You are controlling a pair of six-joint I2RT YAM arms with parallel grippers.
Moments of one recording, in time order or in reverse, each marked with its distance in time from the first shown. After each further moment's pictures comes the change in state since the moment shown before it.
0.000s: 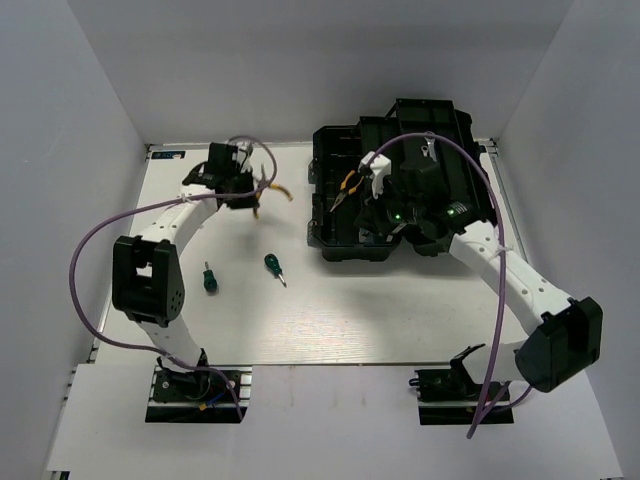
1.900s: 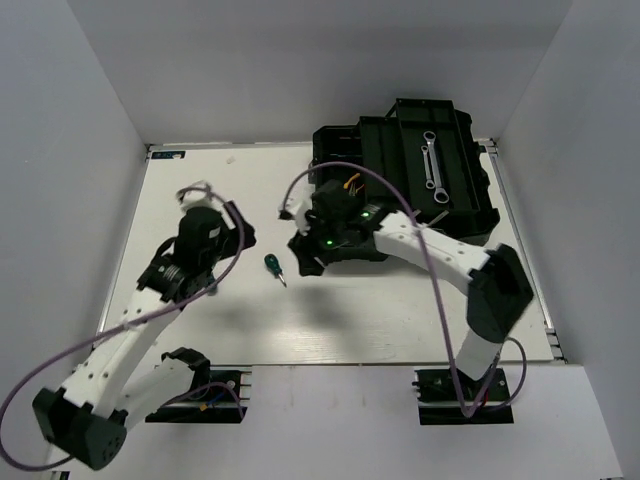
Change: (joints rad) left arm -0.253 -0.760 -0.408 0.020 -0.310 -0.354; right arm 0.301 0.312 0.153 -0.138 0.005 -0.051
